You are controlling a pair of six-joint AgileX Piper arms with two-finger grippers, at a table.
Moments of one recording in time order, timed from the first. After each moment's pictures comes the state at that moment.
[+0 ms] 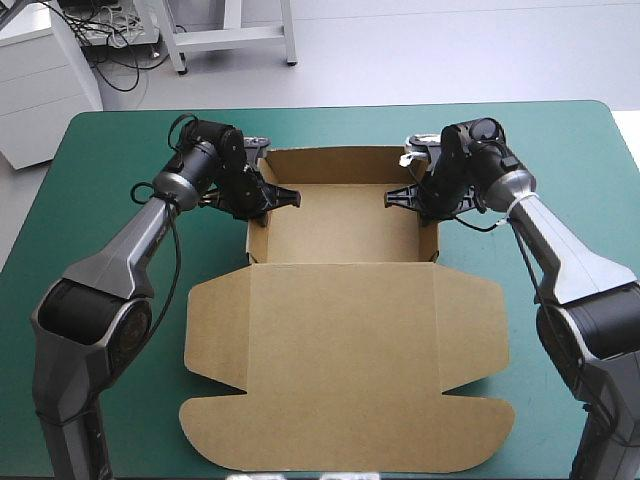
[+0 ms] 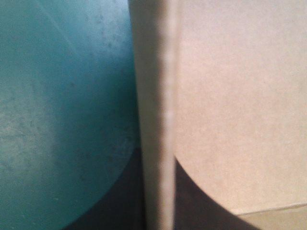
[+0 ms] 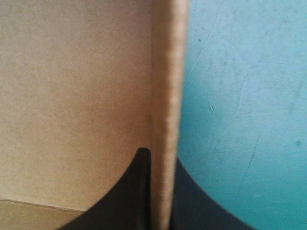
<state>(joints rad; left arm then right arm) -0.38 2.00 -1.87 -0.10 1.25 -0.25 0.33 1.91 -1.76 0.04 1.19 0.22</state>
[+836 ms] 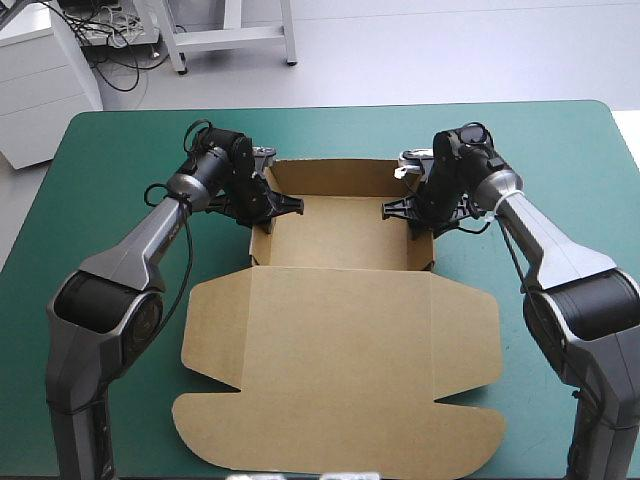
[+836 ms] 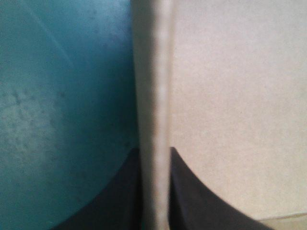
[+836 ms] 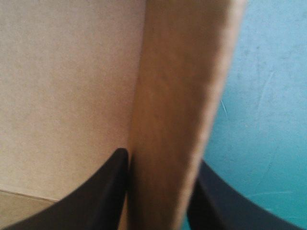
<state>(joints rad) -0.38 2.07 -1.88 -0.09 1.24 -0.24 0.33 1.99 -1.77 0.06 1.21 0.17</state>
